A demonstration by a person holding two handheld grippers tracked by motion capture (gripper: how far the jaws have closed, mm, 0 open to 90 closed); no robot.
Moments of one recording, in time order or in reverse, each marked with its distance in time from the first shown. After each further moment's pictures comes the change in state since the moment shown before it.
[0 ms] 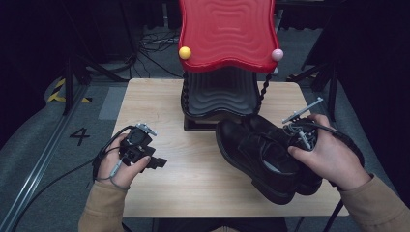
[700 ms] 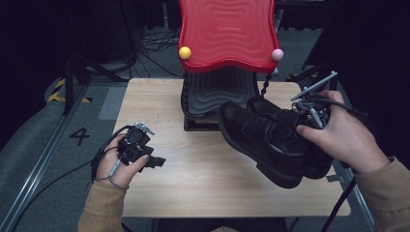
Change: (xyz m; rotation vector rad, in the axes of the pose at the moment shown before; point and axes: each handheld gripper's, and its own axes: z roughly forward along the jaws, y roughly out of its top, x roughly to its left) left arm 0.003 -0.003 -0.003 -0.014 0.000 -0.016; right arm 0.003 0.025 -0.052 -0.044 -0.020 -0.008
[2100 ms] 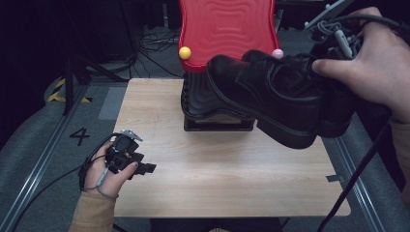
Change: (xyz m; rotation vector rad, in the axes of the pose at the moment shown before) left arm 0.007 -0.028 -0.010 -0.007 0.006 -0.051; right arm 0.044 0.066 -0.123 -0.074 -0.003 -0.042
